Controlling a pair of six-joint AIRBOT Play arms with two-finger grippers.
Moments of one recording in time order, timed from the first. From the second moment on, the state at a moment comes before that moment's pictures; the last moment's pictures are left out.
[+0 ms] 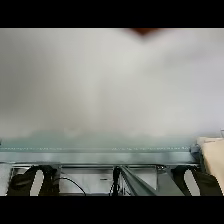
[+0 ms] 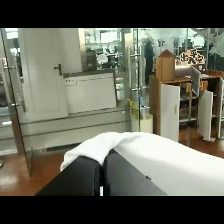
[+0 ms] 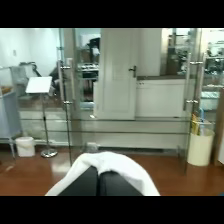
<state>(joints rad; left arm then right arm) 0.28 -0.41 1.85 1.08 -1.24 -1.43 -0.32 -0.57 1.94 -1.07 1.22 1.55</state>
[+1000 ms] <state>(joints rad) 0.26 -0.67 1.06 0.98 -1.28 -1.20 -0.32 -0.93 1.39 -1.03 1.41 1.46</state>
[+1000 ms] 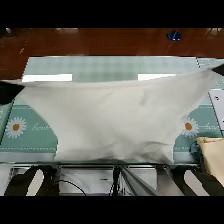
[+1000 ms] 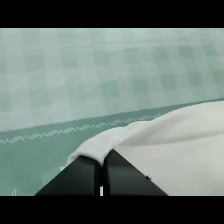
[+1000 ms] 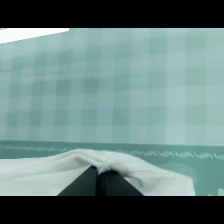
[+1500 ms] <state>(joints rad) 0.09 -1.18 1.00 0.95 -0.77 -1.09 -0.15 -1.41 1.34 -0.98 0.90 1.28</state>
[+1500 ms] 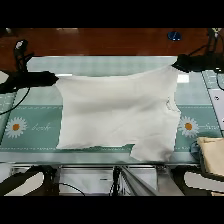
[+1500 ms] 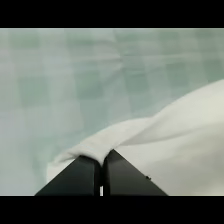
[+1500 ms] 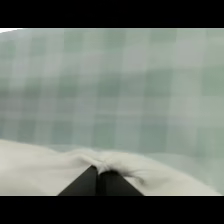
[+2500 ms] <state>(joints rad) 0.02 -1.46 1.00 0.98 -0.32 -1.02 -0.08 -1.64 1.34 -1.01 0.40 1.19</state>
